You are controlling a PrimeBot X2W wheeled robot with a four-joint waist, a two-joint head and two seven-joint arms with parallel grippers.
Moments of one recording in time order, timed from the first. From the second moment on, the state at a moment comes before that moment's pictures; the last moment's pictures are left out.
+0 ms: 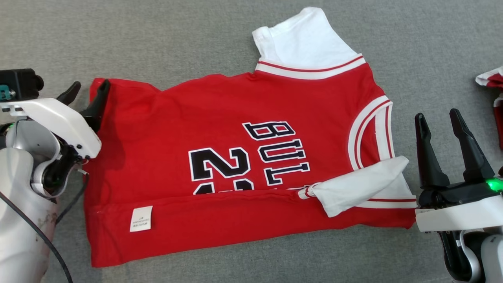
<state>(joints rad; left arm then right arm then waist) -0.65 0.38 -0.23 0.48 -0.70 -0.06 0.27 -0.15 -0.10 0.01 -0.14 0.32 0.13 -0.09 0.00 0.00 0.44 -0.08</state>
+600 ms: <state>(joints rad) -0.75 0.40 -0.30 0.62 -0.75 -0.12 0.29 -0.42 -0.22 -0.04 0.06 0.41 0.13 -0.11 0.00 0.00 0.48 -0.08</state>
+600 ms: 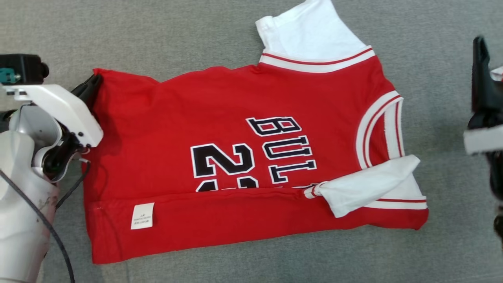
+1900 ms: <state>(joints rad) -1.00 0.34 -0.64 0.65 -0.86 -0.13 0.15 -1.25 -0.57 0.80 0.72 0.97 0.13 0.11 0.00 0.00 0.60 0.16</state>
